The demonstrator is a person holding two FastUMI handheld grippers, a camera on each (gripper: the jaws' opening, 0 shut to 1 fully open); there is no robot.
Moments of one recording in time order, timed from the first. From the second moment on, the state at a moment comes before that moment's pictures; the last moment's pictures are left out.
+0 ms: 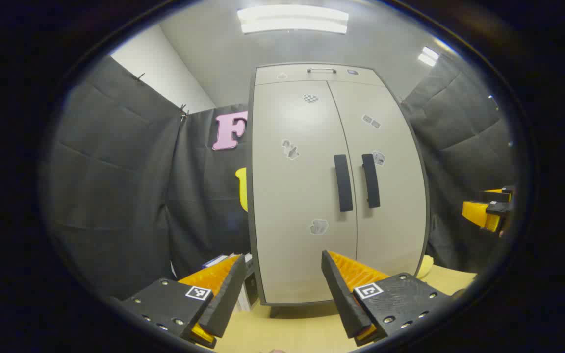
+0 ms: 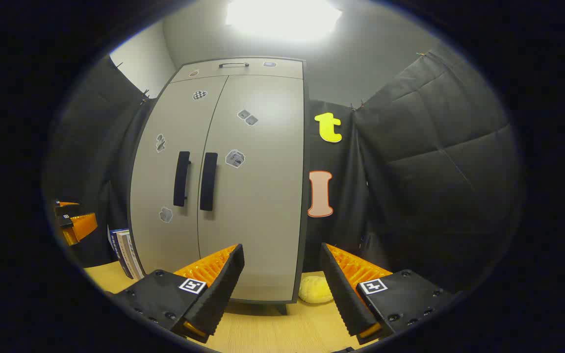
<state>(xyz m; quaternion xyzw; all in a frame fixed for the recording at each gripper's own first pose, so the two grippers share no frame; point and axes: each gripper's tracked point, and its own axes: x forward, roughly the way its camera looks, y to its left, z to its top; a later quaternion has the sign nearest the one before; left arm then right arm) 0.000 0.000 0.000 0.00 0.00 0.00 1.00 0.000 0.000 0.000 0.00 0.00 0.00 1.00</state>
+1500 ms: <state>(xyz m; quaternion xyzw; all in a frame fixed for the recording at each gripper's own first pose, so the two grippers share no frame) 0.009 0.015 -0.007 0.02 0.01 0.06 1.00 0.089 0.071 0.037 0.03 0.01 0.07 1.00</state>
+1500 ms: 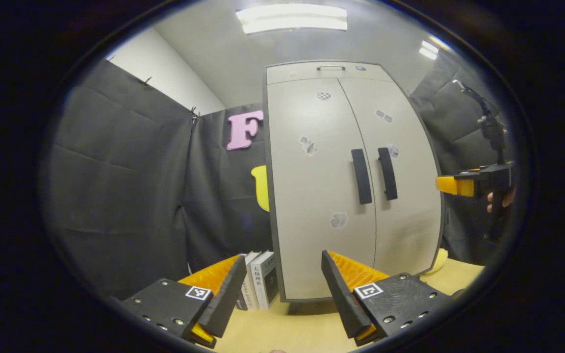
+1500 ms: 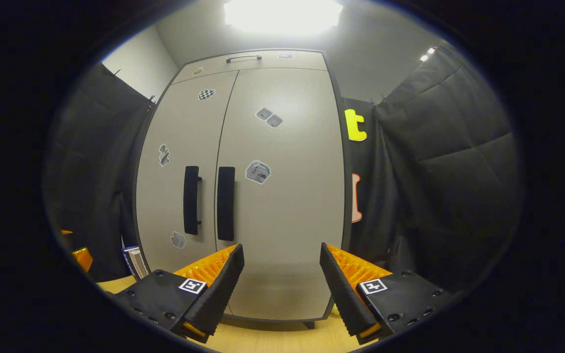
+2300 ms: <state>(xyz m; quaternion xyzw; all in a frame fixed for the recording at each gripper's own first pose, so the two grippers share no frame) 0.012 0.032 -0.007 0.01 0.03 0.15 0.99 0.167 0.143 0.069 0.06 0.03 0.12 0.99</state>
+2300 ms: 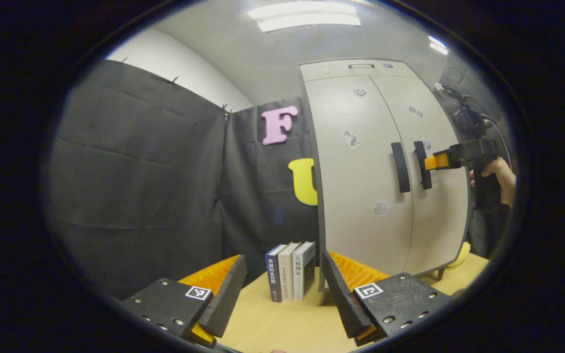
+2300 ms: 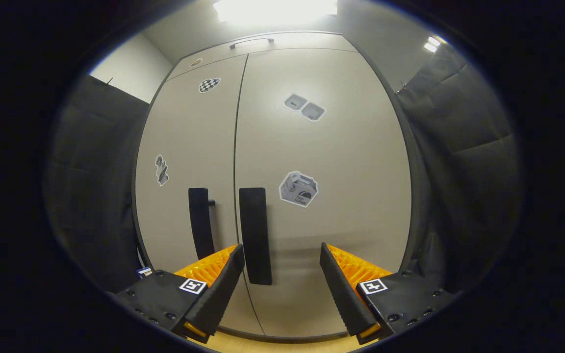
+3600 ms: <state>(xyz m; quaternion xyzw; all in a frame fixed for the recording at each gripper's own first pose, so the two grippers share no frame) 0.008 0.043 0.002 0.00 0.03 0.20 0.98 0.196 0.177 0.067 0.06 0.08 0.13 0.99</state>
